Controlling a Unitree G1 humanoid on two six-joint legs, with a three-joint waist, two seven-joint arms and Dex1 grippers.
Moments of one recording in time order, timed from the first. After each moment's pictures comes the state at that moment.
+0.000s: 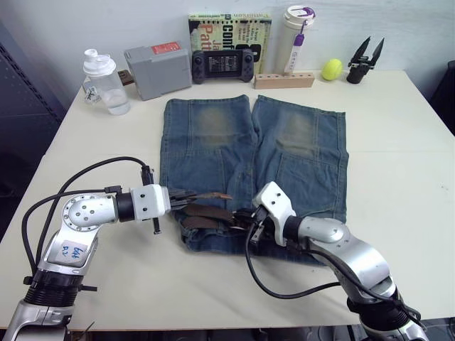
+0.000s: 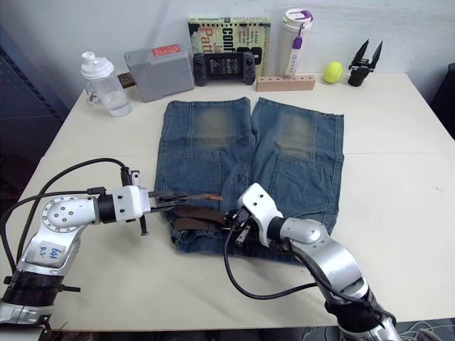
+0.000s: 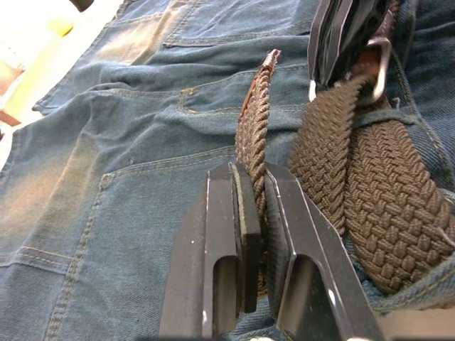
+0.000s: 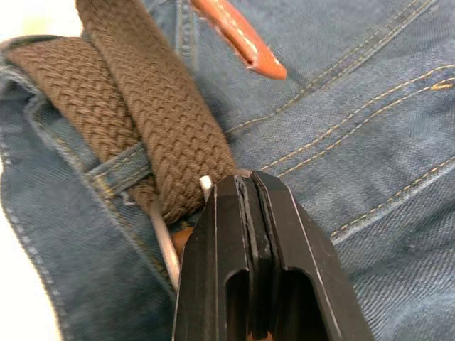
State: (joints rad) left arm -0.29 0.72 0.00 -0.11 -0.15 -0.16 -0.95; right arm -0.30 -0.42 0.27 -0.53 0.29 0.90 0.53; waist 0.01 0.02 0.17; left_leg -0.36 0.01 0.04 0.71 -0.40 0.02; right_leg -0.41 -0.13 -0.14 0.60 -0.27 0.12
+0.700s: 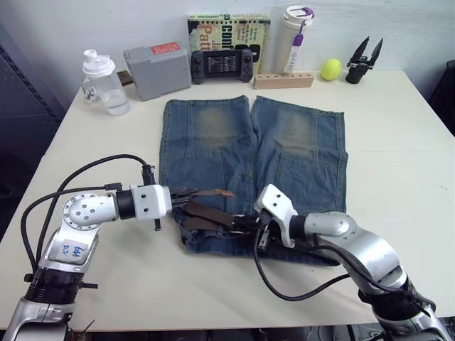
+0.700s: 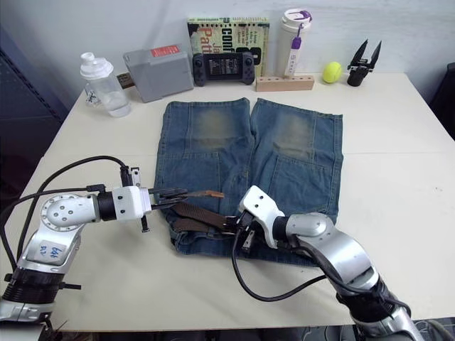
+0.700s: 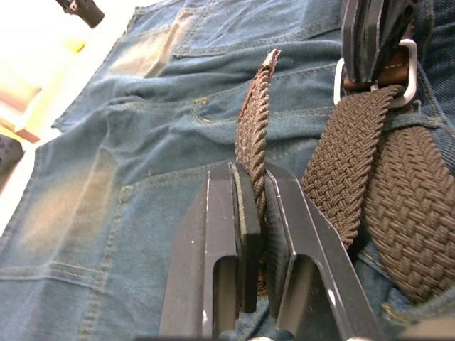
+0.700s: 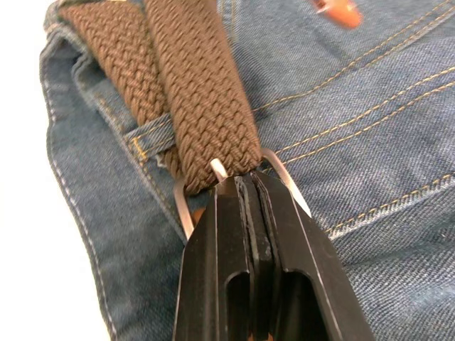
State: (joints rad) left arm -0.31 0.72 -0.01 -0.11 -0.12 -0.23 -0.94; right arm -0.39 -0.56 0.31 -0.49 0.37 0.92 0.70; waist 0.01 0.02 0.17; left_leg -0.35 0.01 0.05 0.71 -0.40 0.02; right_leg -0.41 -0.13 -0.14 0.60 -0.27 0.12
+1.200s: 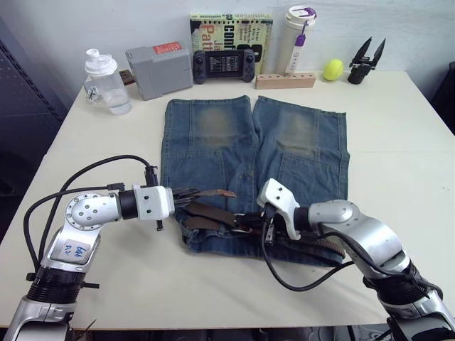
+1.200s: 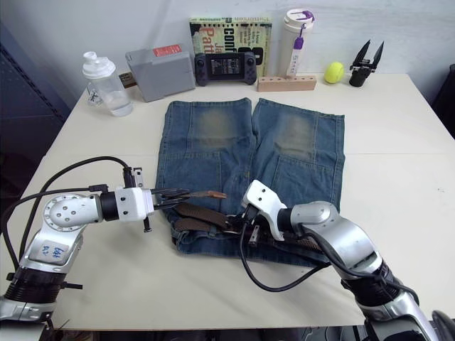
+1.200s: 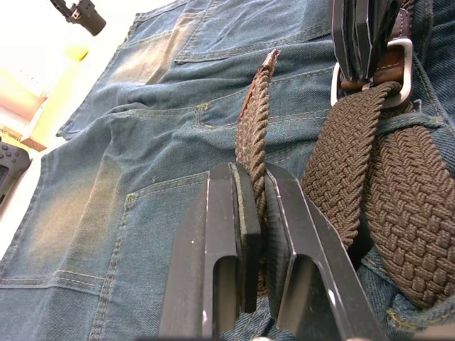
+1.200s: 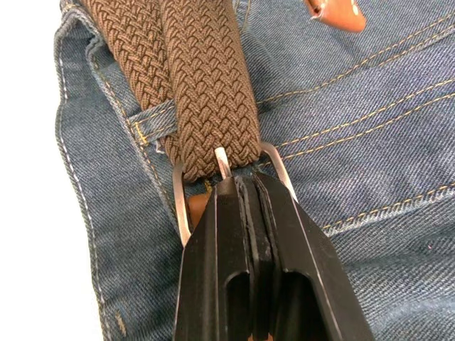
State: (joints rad) left arm -0.31 0.72 -0.02 -0.11 -0.11 -0.25 -0.93; right arm -0.46 -0.60 0.30 -0.42 0.40 0.92 0.79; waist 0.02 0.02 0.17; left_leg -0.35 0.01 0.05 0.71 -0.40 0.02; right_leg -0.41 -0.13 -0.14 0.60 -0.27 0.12
